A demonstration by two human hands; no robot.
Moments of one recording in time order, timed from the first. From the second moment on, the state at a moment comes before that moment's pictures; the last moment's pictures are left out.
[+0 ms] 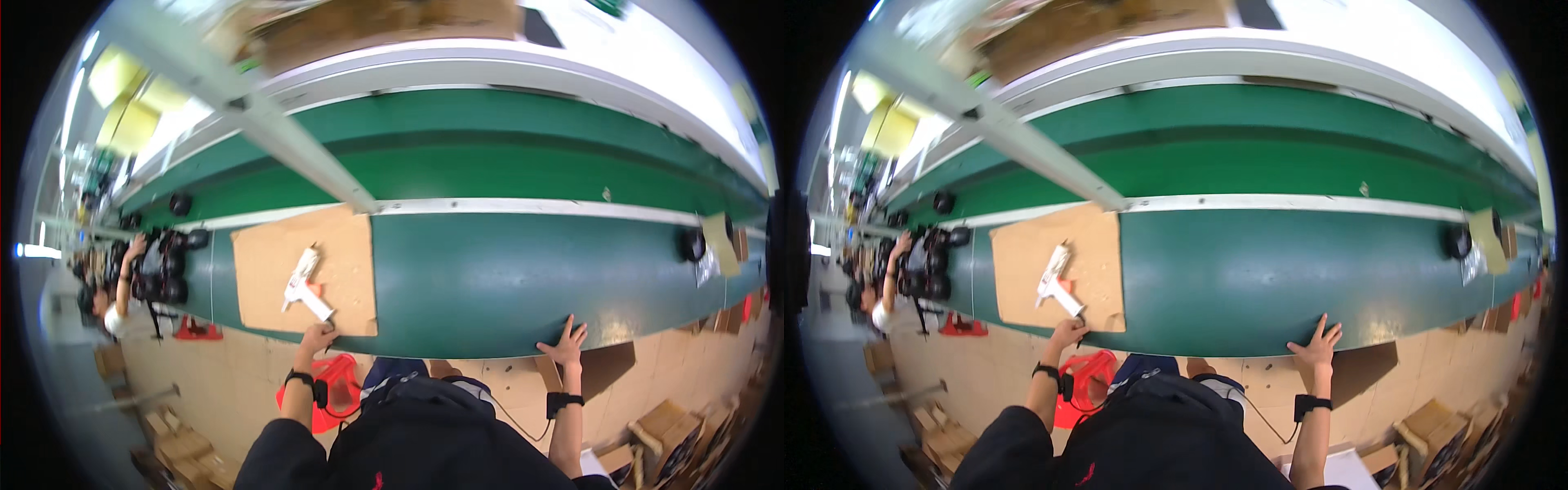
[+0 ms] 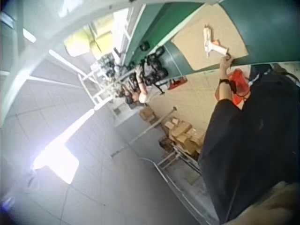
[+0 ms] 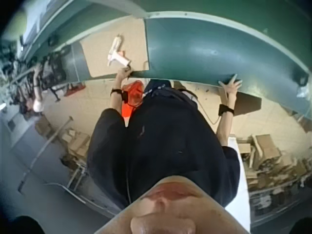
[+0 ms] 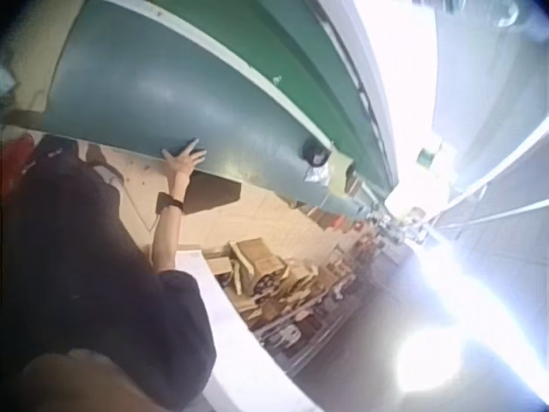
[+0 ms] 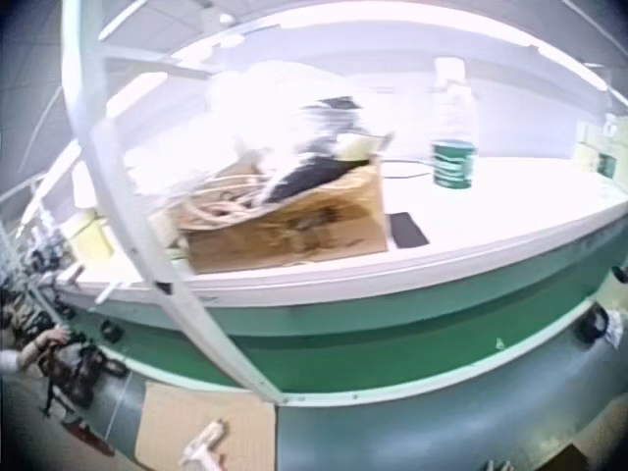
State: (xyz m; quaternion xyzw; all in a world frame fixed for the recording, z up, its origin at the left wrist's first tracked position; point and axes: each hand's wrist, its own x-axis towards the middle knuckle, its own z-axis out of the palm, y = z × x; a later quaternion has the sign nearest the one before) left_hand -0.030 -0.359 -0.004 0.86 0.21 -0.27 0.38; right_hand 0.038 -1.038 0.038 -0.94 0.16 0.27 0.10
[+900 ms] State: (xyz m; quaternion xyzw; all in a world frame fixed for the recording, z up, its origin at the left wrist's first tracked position) left_hand -0.019 -0.326 0.019 0.73 0.27 -0.40 0.49; right_hand 0.046 -0.850 -0.001 -0.89 0.33 0.30 -0.13
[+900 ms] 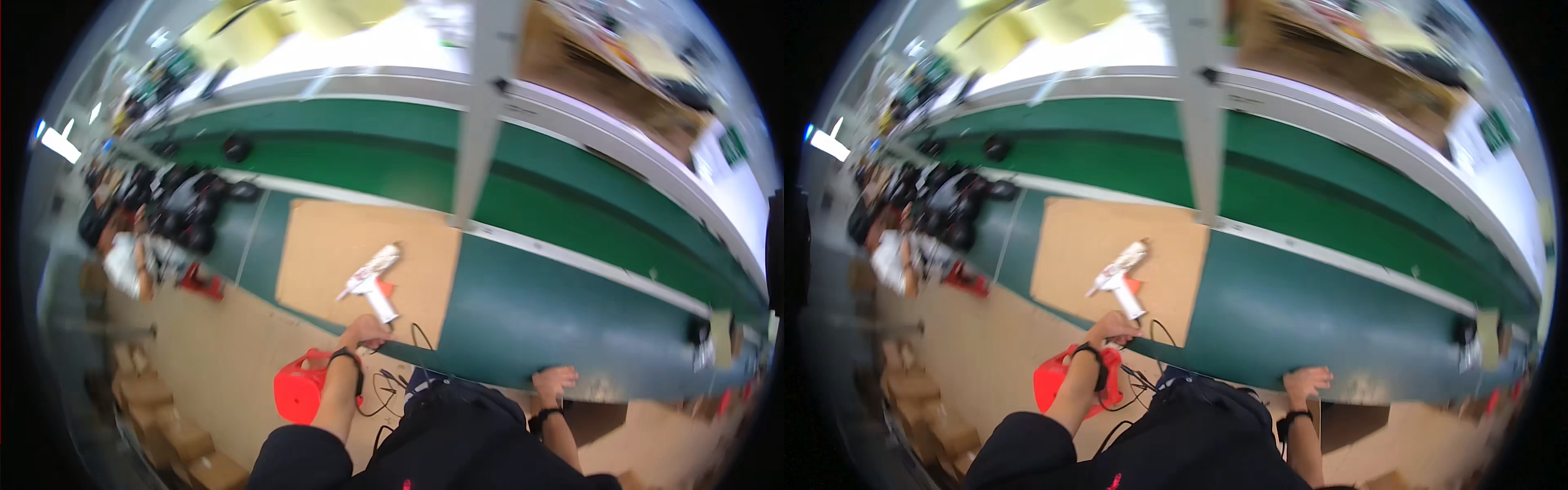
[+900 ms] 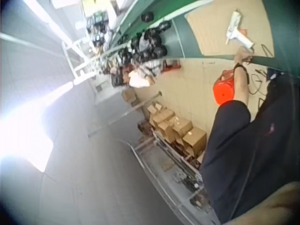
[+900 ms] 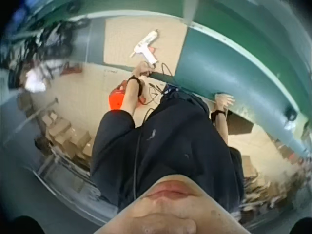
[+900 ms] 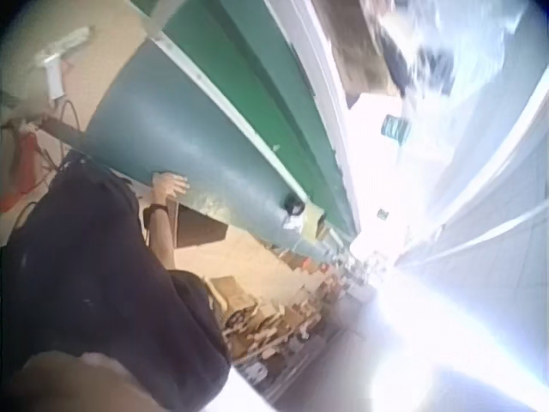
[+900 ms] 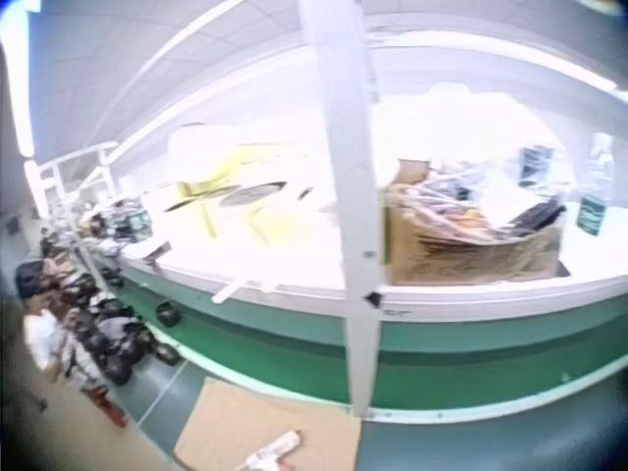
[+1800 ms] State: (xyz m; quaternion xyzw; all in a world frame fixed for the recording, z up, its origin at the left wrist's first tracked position) left_hand -0.020 -0.317 -0.002 0.73 0.29 -0.41 0.47; right_hand 0.054 -0.844 0.002 -0.87 0.31 0.34 -0.15
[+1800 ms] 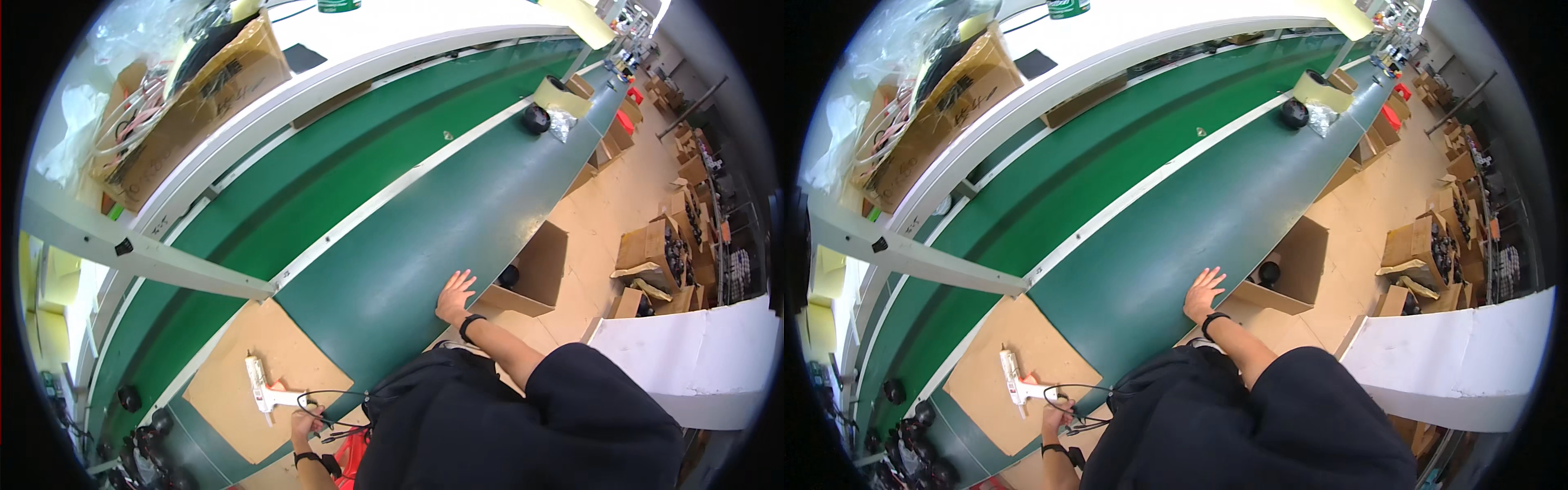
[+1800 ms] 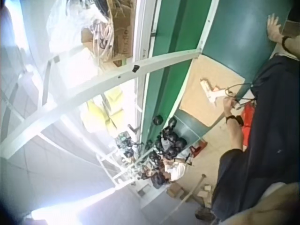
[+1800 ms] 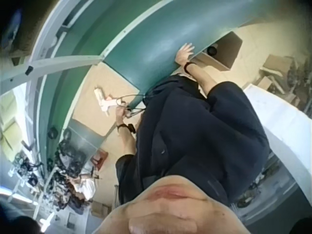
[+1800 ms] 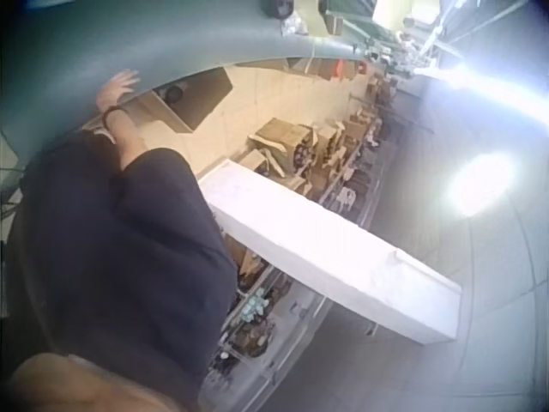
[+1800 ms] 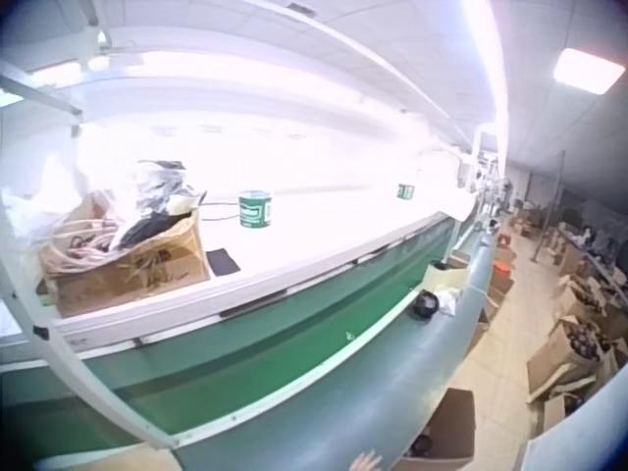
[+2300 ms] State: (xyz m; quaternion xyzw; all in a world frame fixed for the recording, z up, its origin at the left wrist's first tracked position) left_hand -0.029 -0.316 -0.013 0.72 0.31 -0.31 0.55; right_hand 0.067 -0.840 0.022 -0.89 0.28 0.32 -0.16
